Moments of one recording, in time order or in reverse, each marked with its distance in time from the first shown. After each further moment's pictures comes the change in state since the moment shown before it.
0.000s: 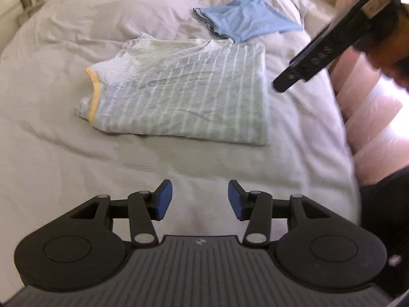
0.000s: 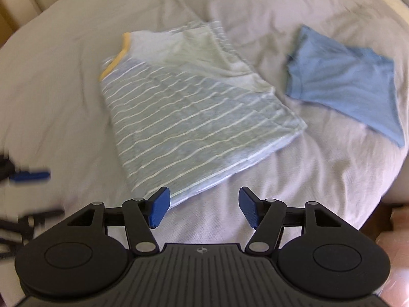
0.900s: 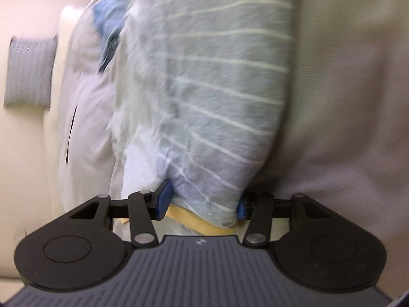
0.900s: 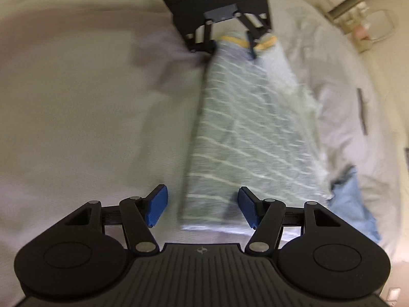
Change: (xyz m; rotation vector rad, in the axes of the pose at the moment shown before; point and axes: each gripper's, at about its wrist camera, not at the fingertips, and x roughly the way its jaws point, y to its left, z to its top) left arm 0.180 0.105 0.012 1.341 -0.174 0.336; right arm 0.072 0.124 -0.060 -0.765 -0.130 -0.266
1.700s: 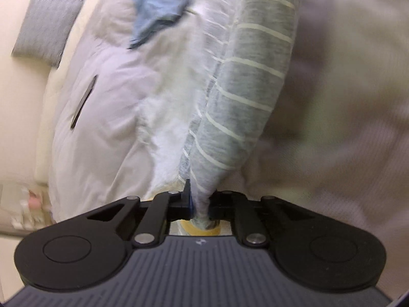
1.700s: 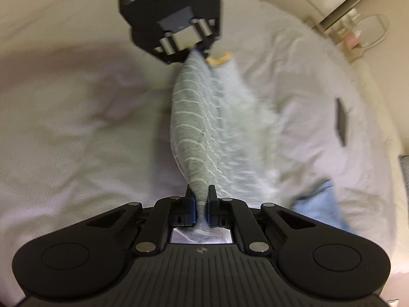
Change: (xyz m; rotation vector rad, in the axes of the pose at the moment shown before) left arm -0.046 0.072 0.013 -0.268 0.036 -0.094; right arm -0.056 -0.094 -0.002 0.020 -0.096 0.038
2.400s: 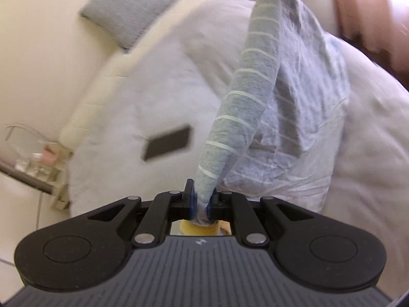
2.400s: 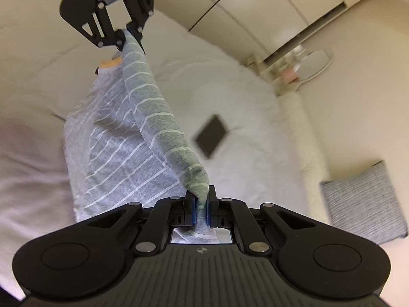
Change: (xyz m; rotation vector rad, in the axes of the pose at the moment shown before) left arm -0.043 0.205 0.198 -0.380 0.025 0.120; right arm -0.073 -0.278 -0.086 -0.094 -0.207 -0.242
